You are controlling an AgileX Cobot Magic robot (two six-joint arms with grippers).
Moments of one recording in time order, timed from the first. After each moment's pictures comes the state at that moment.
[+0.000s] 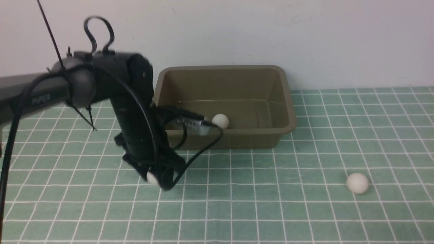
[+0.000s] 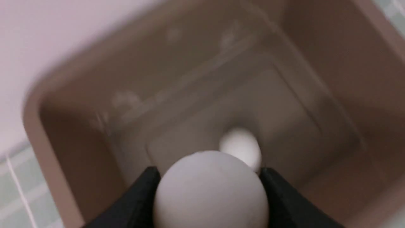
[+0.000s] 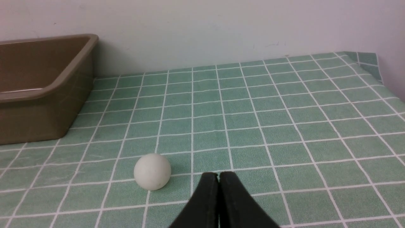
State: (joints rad) right arm -0.08 -0.01 0.03 0.02 0.37 0.06; left arm -0.34 1.96 -1.81 -0.20 0.83 0.26
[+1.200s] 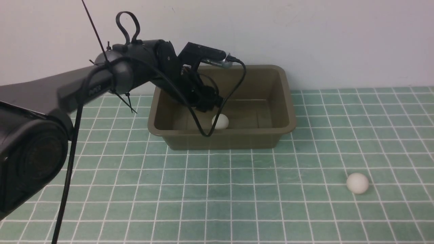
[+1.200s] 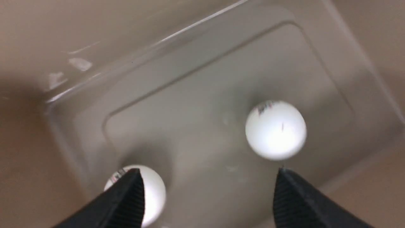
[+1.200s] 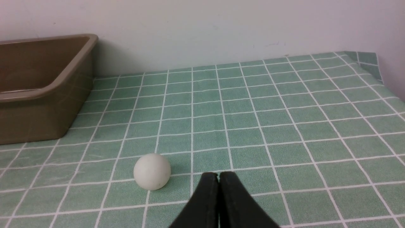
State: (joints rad) right arm -0.08 -0.01 0.03 0.02 0.37 0.06; left arm -0.34 2.17 -1.84 -0.26 0.73 0.26
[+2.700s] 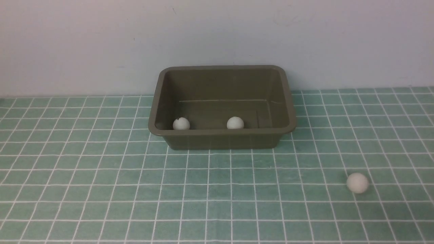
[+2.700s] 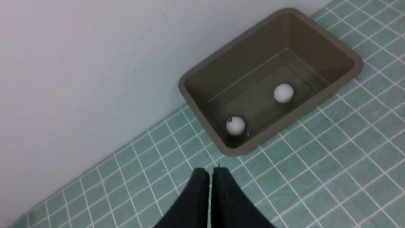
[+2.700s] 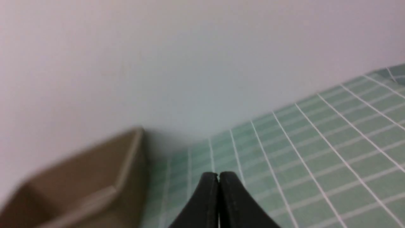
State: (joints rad) right arm -0.08 -0.01 0.03 0.55 -0.01 0.13; left arm -0.34 1.06 -1.60 0.02 1.21 0.28
